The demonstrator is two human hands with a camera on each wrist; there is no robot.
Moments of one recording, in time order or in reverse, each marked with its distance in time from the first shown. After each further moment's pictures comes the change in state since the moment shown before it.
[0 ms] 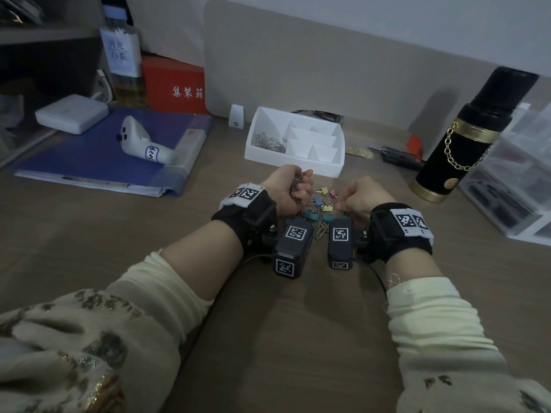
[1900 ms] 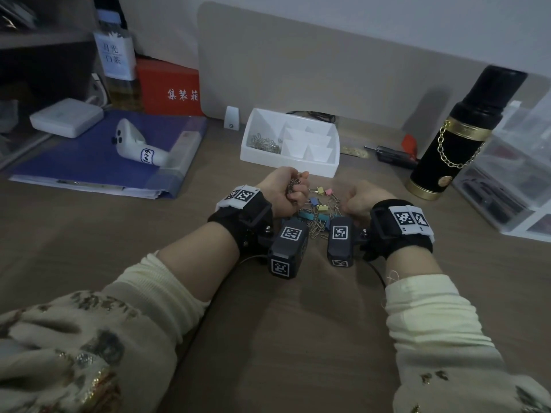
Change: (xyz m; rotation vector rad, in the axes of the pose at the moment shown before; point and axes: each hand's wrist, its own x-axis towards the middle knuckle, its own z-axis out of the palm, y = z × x) left_hand 0.000 -0.002 0.000 0.021 -0.010 -0.010; right_hand -0.014 -0.001 -0.009 -0.158 -0.052 0.090
